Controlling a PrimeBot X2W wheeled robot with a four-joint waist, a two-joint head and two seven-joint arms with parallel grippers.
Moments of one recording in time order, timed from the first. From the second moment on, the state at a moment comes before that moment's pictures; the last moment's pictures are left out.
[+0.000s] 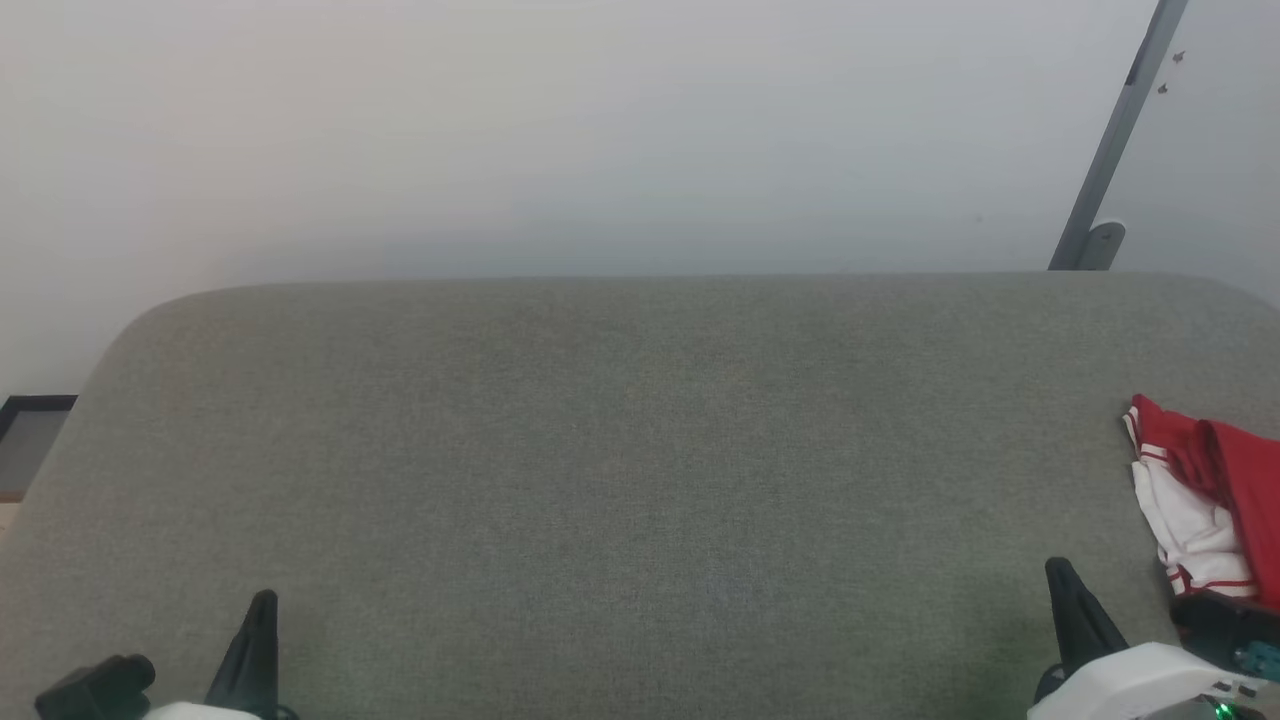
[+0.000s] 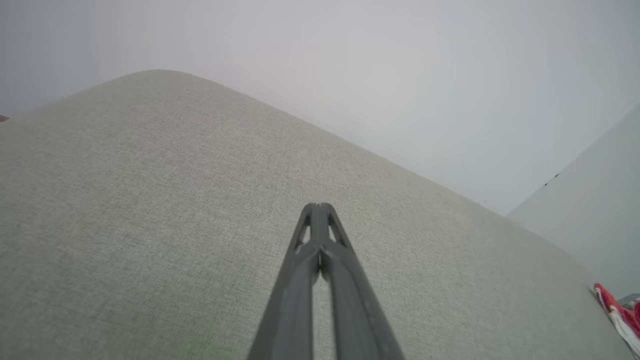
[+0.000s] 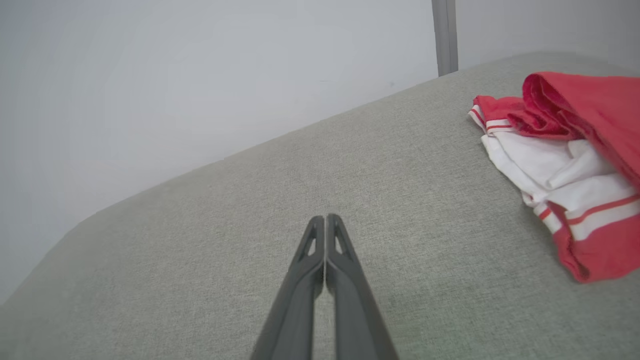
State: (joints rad) left arm 0.09 0.27 0.02 0.26 -0.70 -0.09 -0.18; right arm 0.03 -0.10 -0.10 0.30 0.46 0.13 -0.08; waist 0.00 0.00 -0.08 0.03
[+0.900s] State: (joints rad) left arm 0.02 0.19 0.06 0.25 -1.03 -0.10 -0.07; right arm -0.02 -0.09 -0.10 0.28 0.88 0.13 -0.01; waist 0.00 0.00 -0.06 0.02
